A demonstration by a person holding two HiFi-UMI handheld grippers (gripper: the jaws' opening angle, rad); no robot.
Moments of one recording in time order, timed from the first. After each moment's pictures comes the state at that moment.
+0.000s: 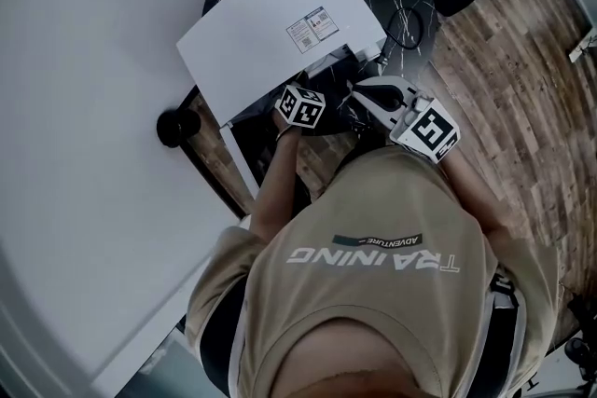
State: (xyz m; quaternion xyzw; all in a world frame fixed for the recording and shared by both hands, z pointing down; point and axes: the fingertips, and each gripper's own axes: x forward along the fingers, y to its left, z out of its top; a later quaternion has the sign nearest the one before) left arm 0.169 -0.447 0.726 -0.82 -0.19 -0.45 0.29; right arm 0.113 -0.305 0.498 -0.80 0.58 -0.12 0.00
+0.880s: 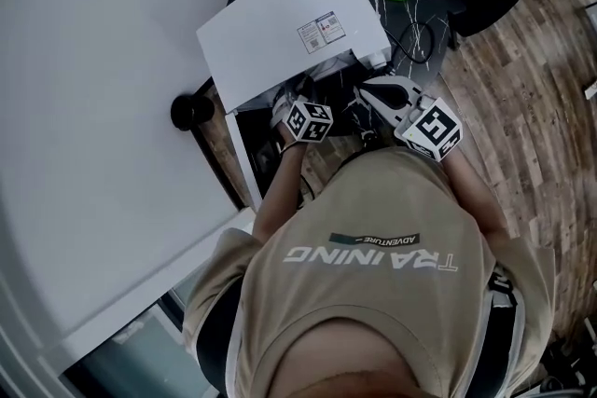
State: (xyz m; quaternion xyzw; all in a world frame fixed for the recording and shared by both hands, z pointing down) left arm 0.152 -0.444 0.681 -0.84 -0.10 -0.40 0.34; right arm 0.124 -0.285 0.497 -0.78 0.62 -0.11 0.04
